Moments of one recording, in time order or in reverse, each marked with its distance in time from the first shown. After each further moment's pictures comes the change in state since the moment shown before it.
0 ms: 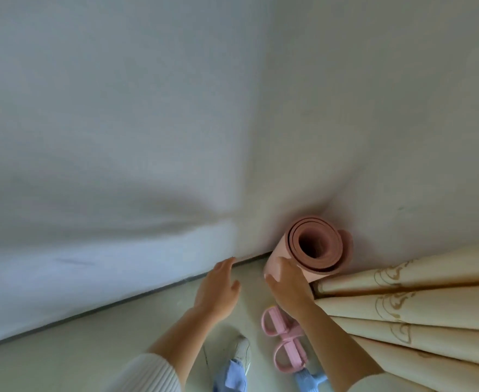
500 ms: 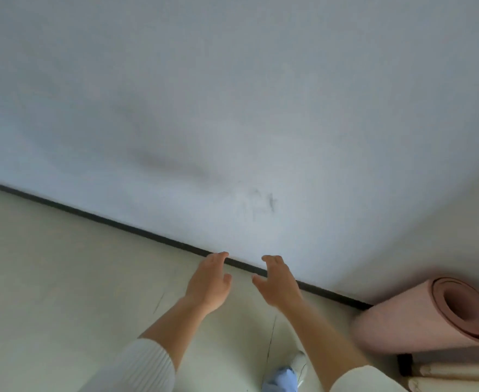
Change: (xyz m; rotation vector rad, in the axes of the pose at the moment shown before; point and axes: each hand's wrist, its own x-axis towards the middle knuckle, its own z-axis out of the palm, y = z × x) left_hand -0.306 -0.229 -0.077 -0.101 0.532 -0.361; right_hand -0.215 -0.213 0.196 -0.272 -0.222 -0.576
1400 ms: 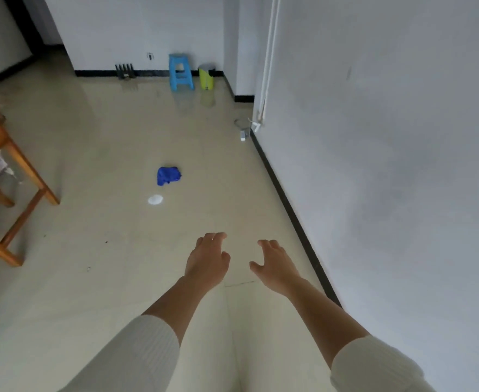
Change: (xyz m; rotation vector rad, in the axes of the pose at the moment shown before) left_hand -0.225 -0.544 -0.386 -0.160 0.729 -0.844; right_hand -0.043 -0.681 0.357 -0.460 -0.452 -1.017
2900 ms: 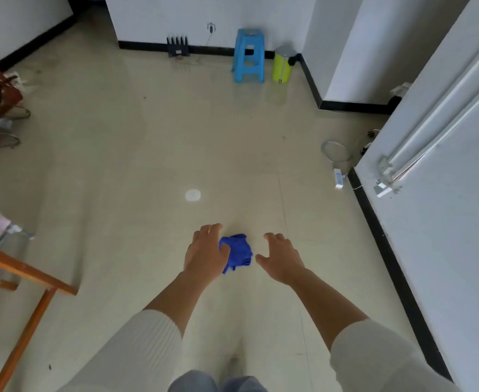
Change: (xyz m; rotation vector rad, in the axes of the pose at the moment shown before) left_hand 0.964 -0.510 -0.304 -0.053 0.082 -0.237; right_hand 1.053 -0.495 0.042 -0.117 -0.208 -0.067
